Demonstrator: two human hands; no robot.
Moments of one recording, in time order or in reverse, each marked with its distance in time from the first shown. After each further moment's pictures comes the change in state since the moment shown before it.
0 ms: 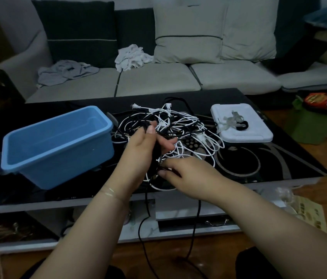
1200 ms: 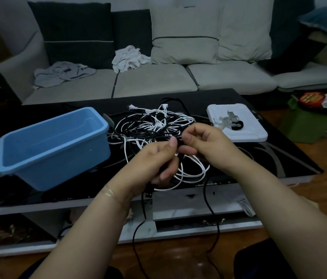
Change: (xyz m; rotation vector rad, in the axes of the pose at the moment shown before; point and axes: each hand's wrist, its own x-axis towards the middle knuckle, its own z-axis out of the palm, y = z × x) left_hand -0.007 0.003 0.007 -0.039 -0.546 -0.159; right_hand 0.003 0.030 -0.044 0.999 0.201 0.060
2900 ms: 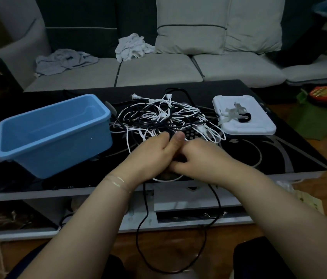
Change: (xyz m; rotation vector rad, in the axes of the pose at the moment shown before) left_hand 0.006 -0.008 -0.009 0.907 0.282 -0.124; right_hand -0.007 0.008 0.030 -1.097 -0.194 -0.061
